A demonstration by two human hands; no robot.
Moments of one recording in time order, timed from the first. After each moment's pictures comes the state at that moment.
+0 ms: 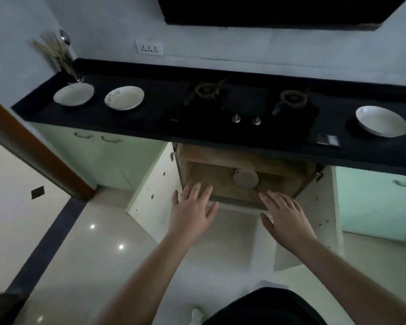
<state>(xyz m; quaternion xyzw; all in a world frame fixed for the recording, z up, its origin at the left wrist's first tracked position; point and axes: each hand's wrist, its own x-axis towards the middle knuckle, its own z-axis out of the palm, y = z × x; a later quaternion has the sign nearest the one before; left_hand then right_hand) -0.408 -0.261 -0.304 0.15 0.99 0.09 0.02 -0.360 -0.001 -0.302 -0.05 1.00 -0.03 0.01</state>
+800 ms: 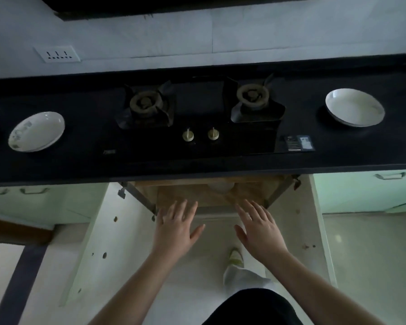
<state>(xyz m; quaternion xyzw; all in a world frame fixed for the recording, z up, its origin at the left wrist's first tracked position) -0.576 -0.159 -0.363 0.25 0.96 0.00 0.12 -0.495 0.068 -0.366 0.04 0.99 -0.12 0.06</state>
